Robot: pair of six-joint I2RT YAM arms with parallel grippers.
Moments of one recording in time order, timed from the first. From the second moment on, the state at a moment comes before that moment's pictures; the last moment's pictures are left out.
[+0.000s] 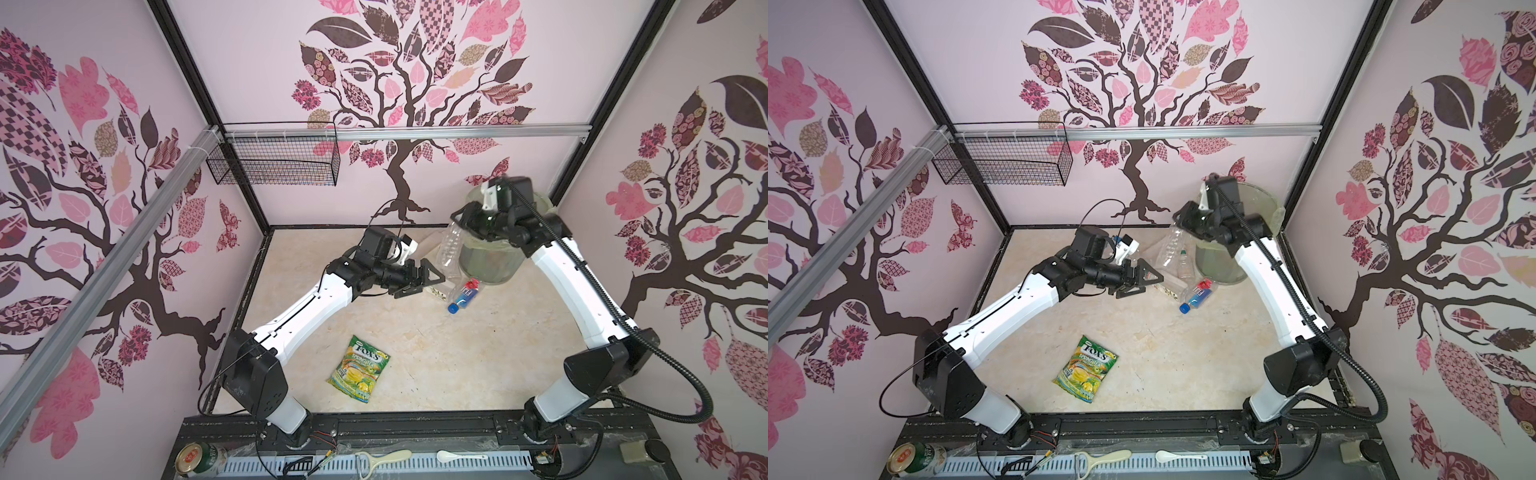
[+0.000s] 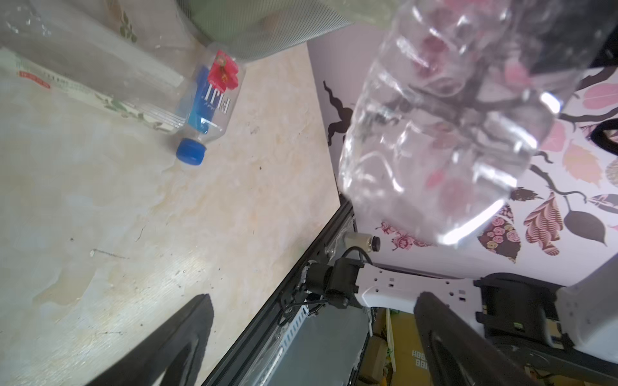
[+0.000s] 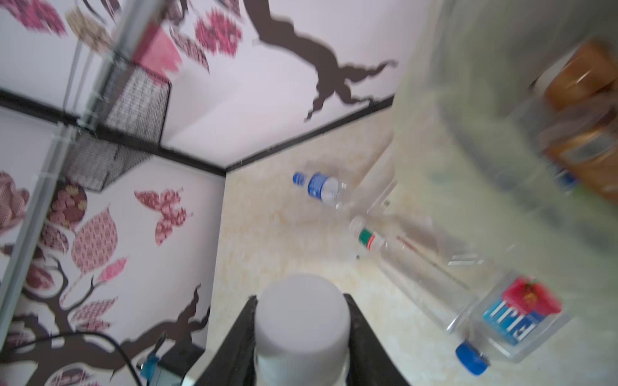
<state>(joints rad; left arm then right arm) -0.62 1.57 1.48 -0.51 0.70 -0.78 0.29 1.65 1.97 -0.80 -0.18 0.69</state>
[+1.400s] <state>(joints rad) -0.63 1.62 1.61 -0.53 0.56 -1.00 0.10 1.73 2.24 -0.91 0.19 0.48</state>
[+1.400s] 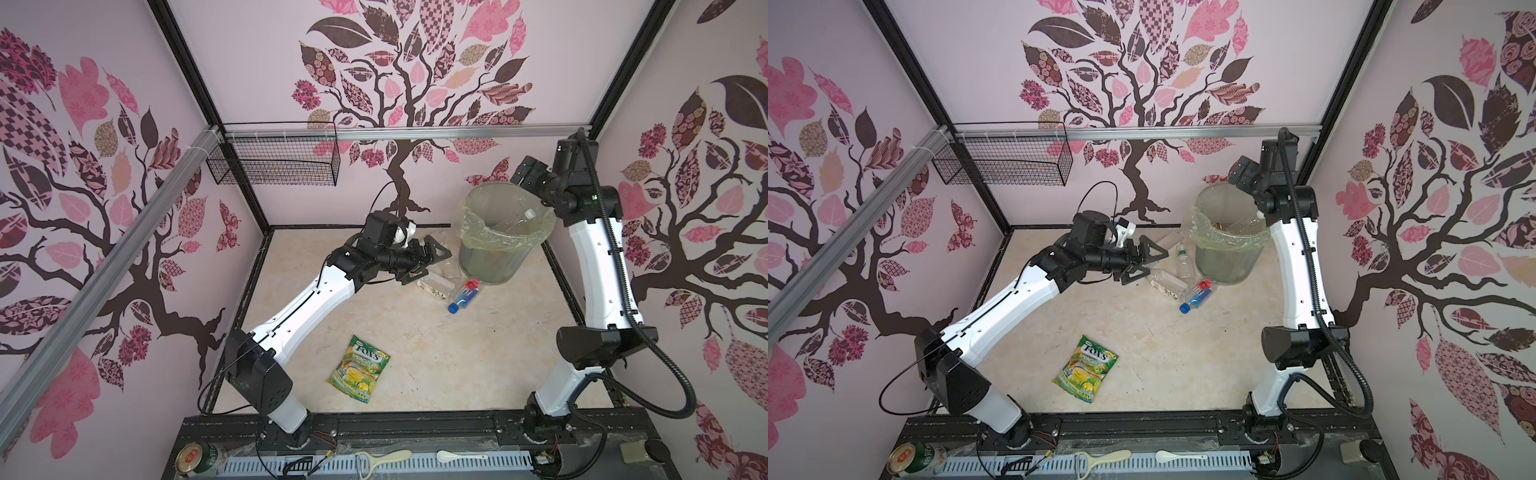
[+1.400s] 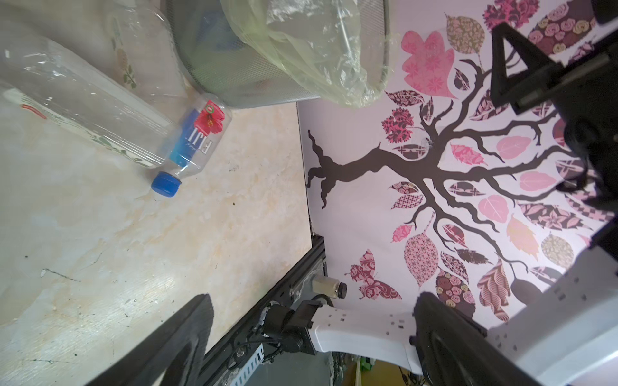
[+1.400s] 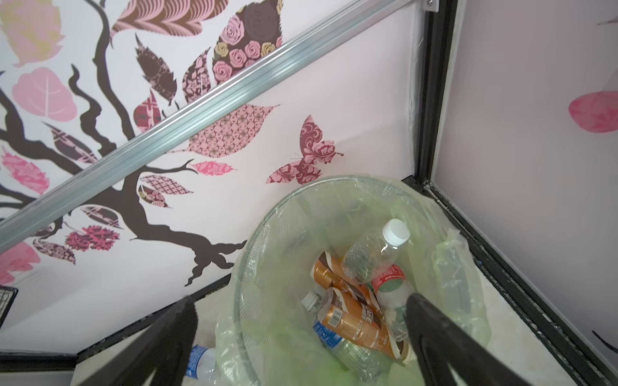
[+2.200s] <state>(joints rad) -0.59 2.18 1.94 -0.79 0.32 -1.29 0.34 1.13 1.28 -0.88 0.12 0.52</state>
